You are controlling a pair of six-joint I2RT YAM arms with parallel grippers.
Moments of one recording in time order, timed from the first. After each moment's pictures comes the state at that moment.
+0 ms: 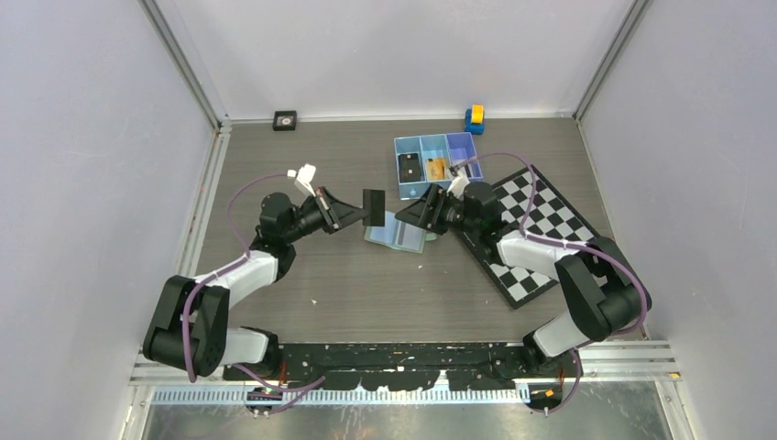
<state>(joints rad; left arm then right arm) -0.26 1.31 0.51 0.70 0.70 -0.97 0.47 1.51 0.68 0.50 -0.46 0.88</state>
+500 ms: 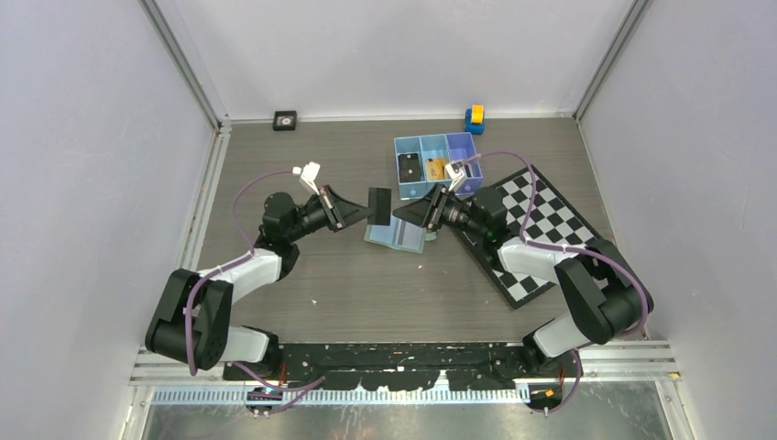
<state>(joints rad) -0.29 1.35 0.52 0.80 0.73 -1.00 0.50 1.49 0.61 0.84 -0.58 0.96</state>
